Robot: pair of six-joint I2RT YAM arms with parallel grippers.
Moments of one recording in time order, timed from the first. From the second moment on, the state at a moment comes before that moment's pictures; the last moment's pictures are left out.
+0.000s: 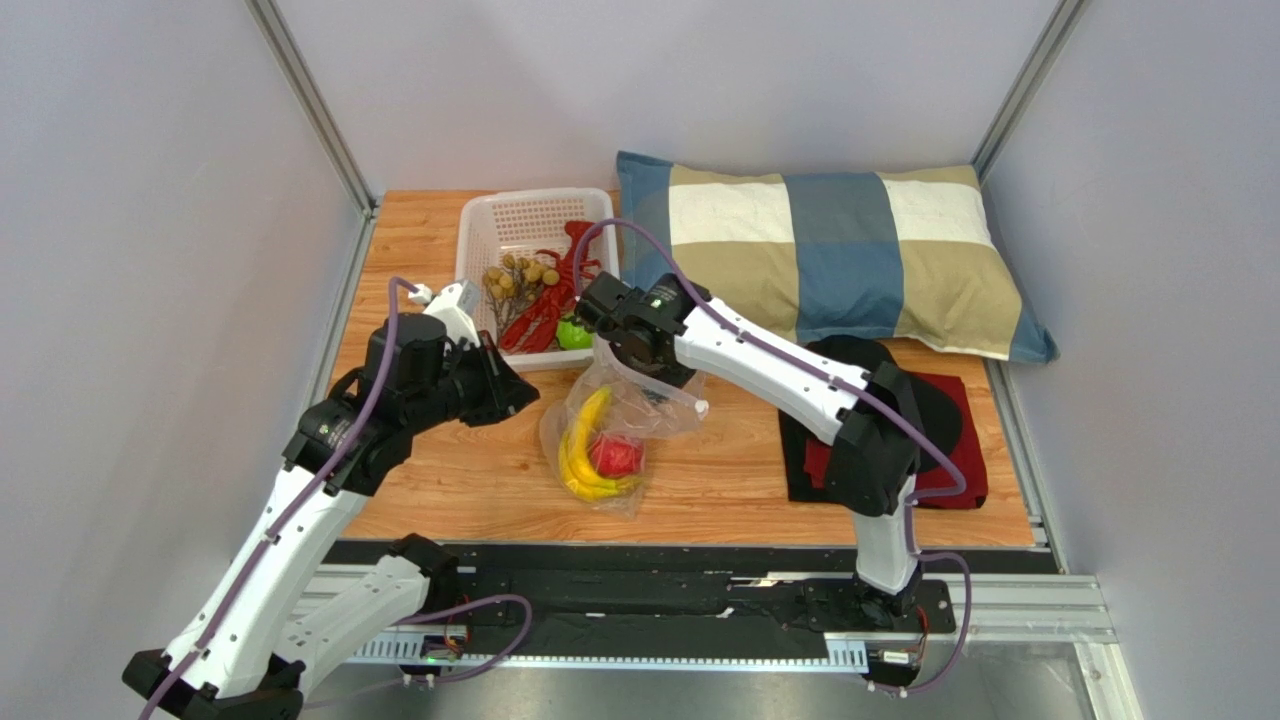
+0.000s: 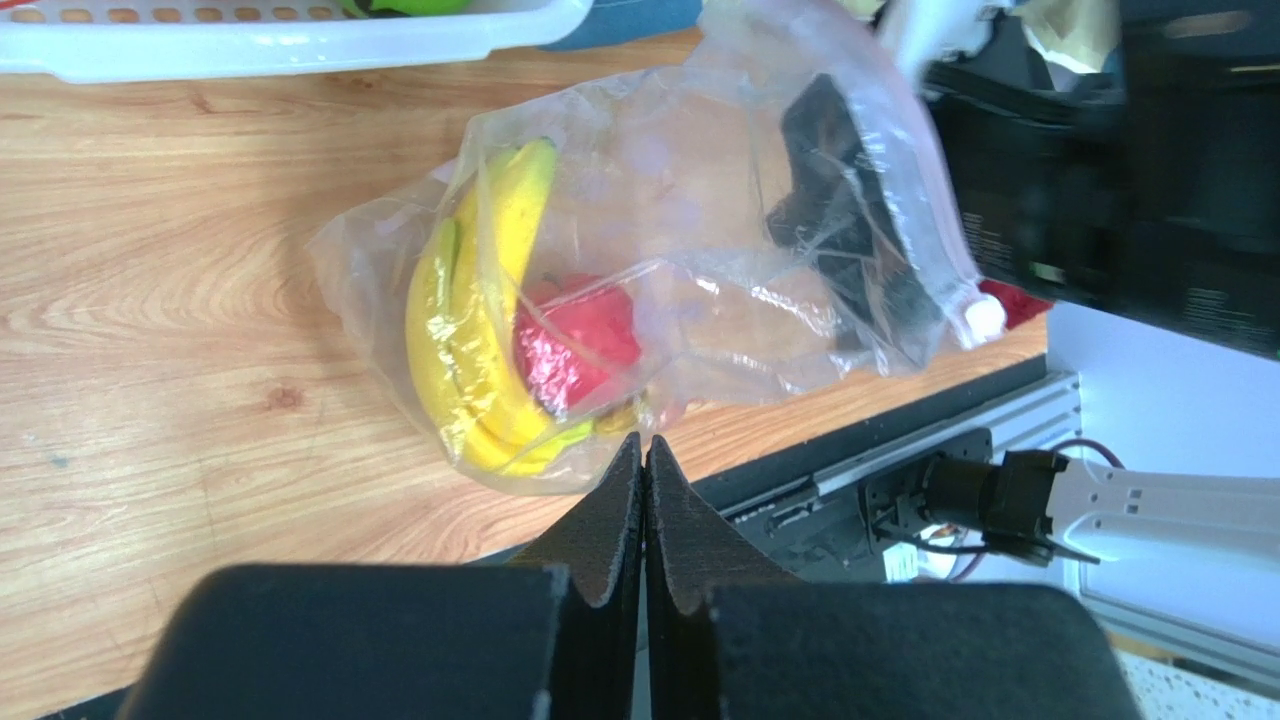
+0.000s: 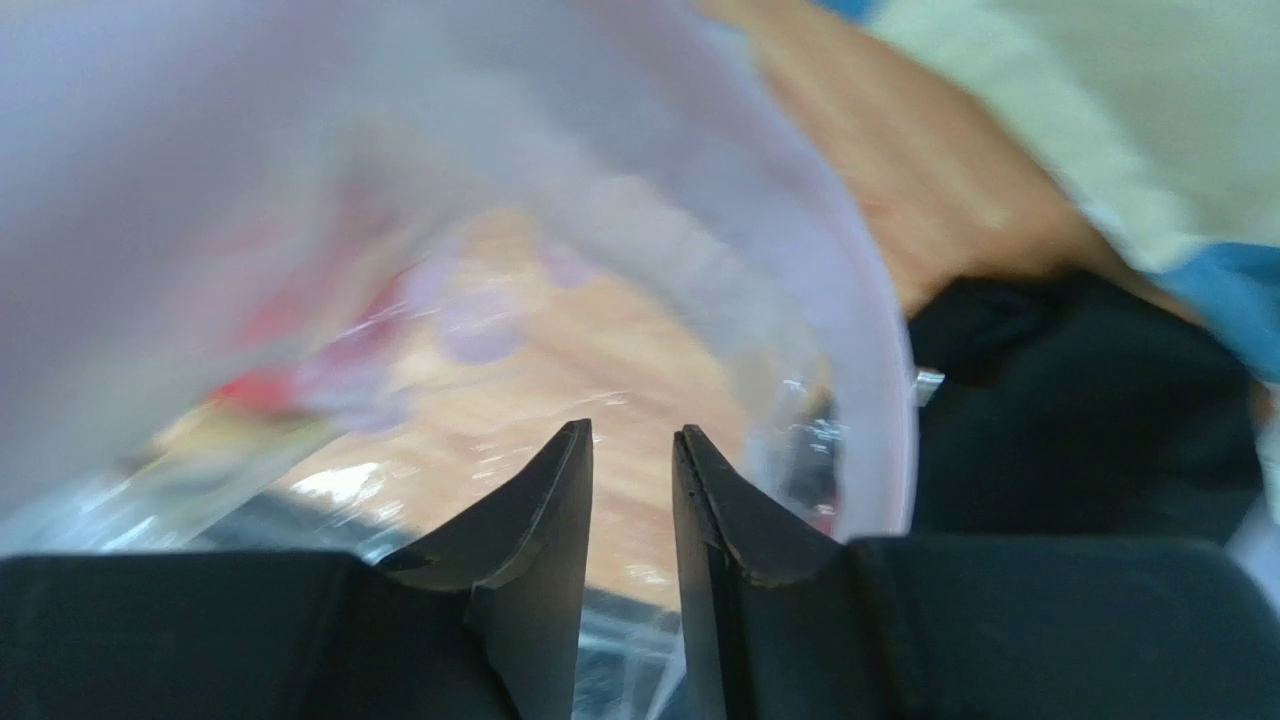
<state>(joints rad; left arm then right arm) -0.47 0.81 1.05 -0.83 0.15 -0.63 0.94 1.95 1.87 -1.24 0.32 0.21</state>
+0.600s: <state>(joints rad) -0.47 0.86 1.10 -0.68 0.44 -0.68 0.94 1.82 1.78 -1.00 -0.23 0.49</state>
